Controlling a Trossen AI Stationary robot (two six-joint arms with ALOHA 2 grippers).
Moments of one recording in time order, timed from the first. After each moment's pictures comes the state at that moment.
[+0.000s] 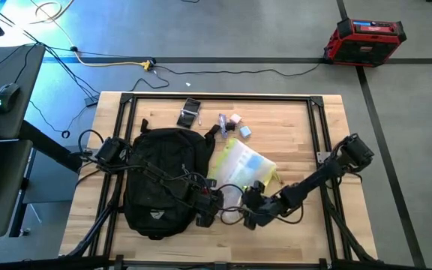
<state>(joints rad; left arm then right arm) -0.40 2.02 1.24 -0.26 -0.17 -0.18 0.58 1.82 0.84 0.07 0.50 0.74</state>
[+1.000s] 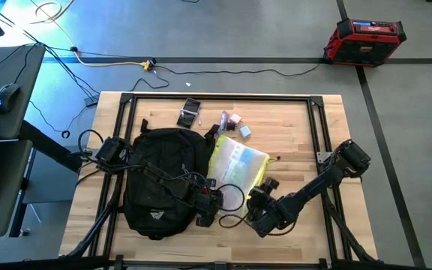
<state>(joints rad) -0.39 2.02 1.24 -0.29 -0.18 -0.19 0.65 1.88 1.12 -0.77 0.69 1.06</state>
